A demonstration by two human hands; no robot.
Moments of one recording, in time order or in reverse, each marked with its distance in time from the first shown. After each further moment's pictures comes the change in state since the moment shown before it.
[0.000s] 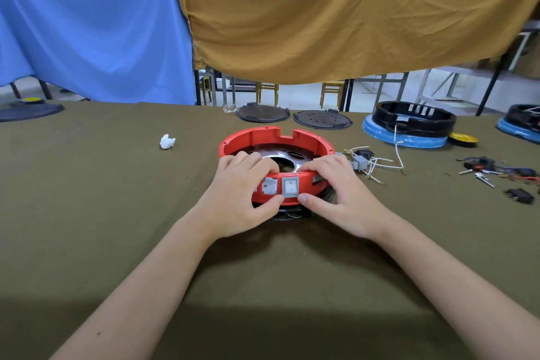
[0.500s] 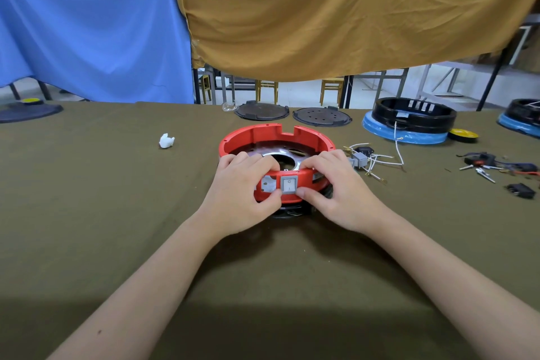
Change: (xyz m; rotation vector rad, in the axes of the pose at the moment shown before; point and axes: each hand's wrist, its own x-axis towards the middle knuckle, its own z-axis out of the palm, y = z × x) left_hand 0.003 0.008 0.006 -0.034 0.080 -0.071; right_hand 0.006 -0.004 0.005 -0.054 0.056 0.001
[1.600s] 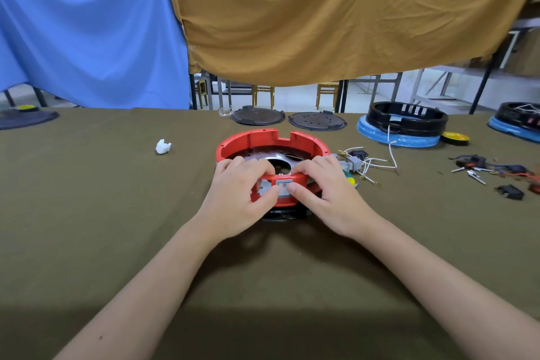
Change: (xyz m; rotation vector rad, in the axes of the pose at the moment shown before) left_hand 0.003 0.003 0.000 -0.068 0.001 -0.037; right_hand -0.002 -0.006 0.005 0.014 0.029 0.042
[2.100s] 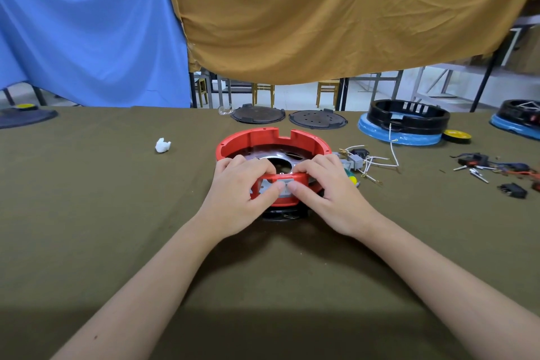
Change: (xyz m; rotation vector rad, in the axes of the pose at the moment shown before) left_hand 0.001 -0.005 0.003 -0.042 -0.001 -0.009; right_hand 0.001 0.005 0.004 0.029 0.006 -0.005
